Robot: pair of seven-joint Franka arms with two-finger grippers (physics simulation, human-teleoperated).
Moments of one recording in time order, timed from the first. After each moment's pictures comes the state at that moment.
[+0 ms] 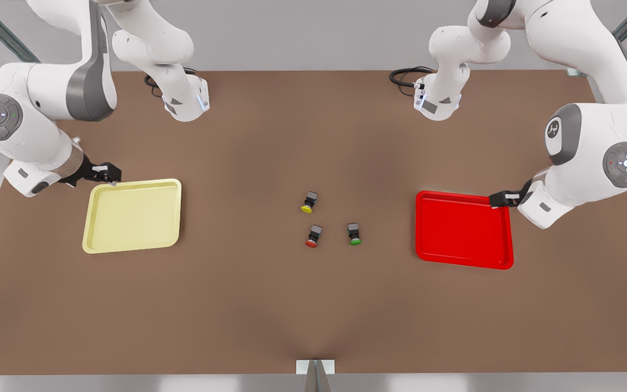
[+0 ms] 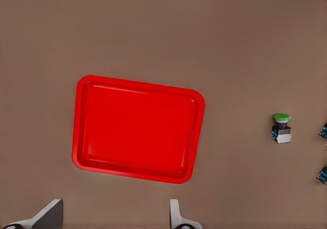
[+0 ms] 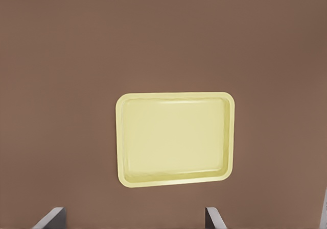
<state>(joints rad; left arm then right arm) -0.10 0.27 0.06 -1.37 -0.01 1.47 -0.06 0.00 0.07 0.08 -1.54 -0.15 1.49 0.00</state>
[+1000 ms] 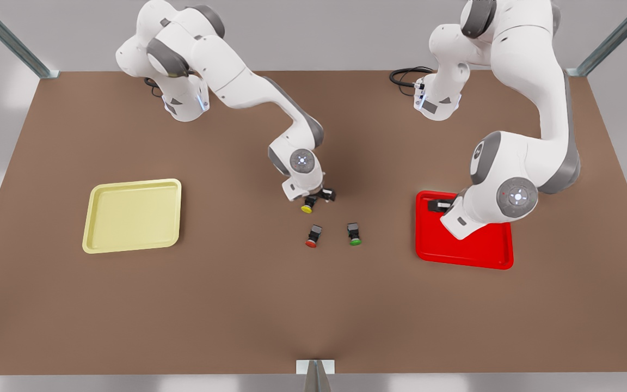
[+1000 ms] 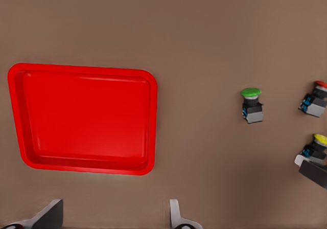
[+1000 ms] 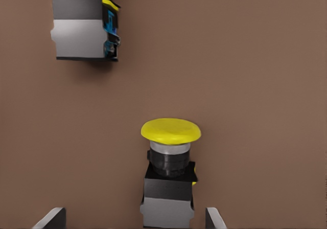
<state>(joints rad) -0.26 0.40 -0.02 -1.36 -0.01 1.46 -0.21 0.84 0.70 0.04 -1.69 0.17 2.42 1.07</state>
